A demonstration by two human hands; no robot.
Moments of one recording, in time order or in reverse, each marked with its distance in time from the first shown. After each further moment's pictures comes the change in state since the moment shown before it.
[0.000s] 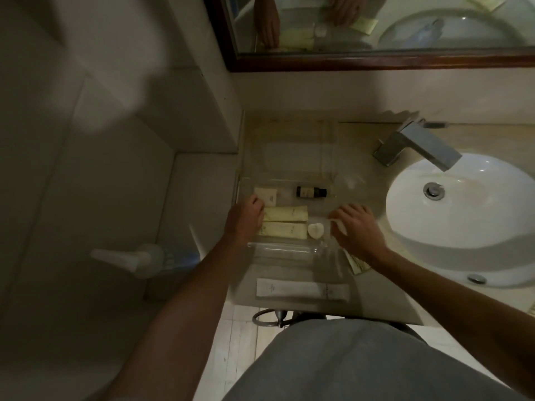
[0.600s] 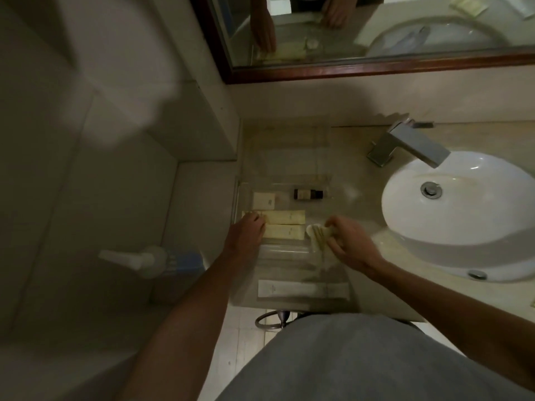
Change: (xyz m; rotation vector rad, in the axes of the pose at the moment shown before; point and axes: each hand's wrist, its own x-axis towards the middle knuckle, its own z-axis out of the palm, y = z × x) left_hand -0.035 0.007 0.008 0.004 0.006 0.067; right_hand -0.027 -0.025 -0.012 0.408 -0.044 0.176
